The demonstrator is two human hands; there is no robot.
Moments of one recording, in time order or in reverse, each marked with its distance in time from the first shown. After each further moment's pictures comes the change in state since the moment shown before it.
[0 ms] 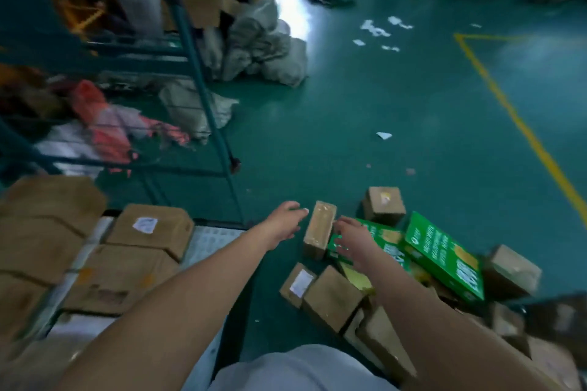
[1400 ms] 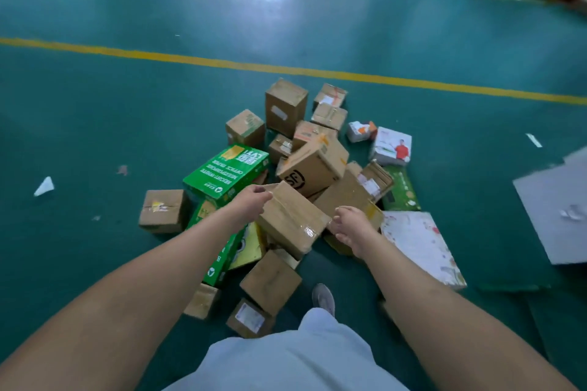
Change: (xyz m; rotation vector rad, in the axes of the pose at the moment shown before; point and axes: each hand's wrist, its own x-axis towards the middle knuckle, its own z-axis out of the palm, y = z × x) left_hand 0.137 0.129 0.264 1.113 -1.133 0.276; right_hand -0.031 0.067 -0.069 1.120 1.198 0.398
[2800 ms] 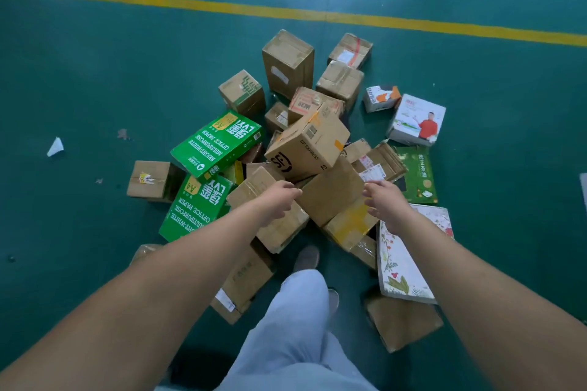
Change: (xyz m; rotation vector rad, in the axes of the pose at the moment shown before) left_hand 0.148 0.127 0.229 0.026 -0.046 -0.241; right_hand 0.245 -0.096 -0.207 -0.208 -0.073 -0.009
